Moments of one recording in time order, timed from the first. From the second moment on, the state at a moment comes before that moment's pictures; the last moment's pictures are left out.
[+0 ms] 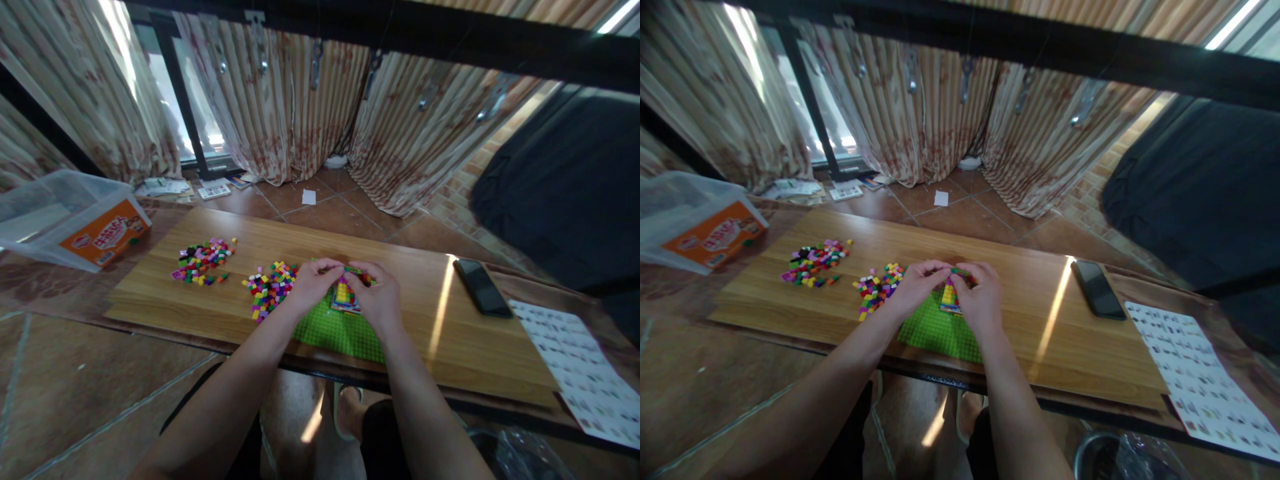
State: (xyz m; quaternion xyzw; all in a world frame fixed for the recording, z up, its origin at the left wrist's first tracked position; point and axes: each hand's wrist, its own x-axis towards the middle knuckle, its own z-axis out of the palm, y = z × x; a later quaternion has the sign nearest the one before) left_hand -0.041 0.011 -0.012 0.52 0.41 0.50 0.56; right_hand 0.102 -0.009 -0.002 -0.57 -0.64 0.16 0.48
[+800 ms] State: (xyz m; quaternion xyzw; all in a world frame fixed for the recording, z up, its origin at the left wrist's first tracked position) left_hand -0.034 0.011 -0.008 0.40 0.42 0.53 0.62; right_hand 0.100 0.002 -0.014 -0.57 -0.49 0.39 0.54
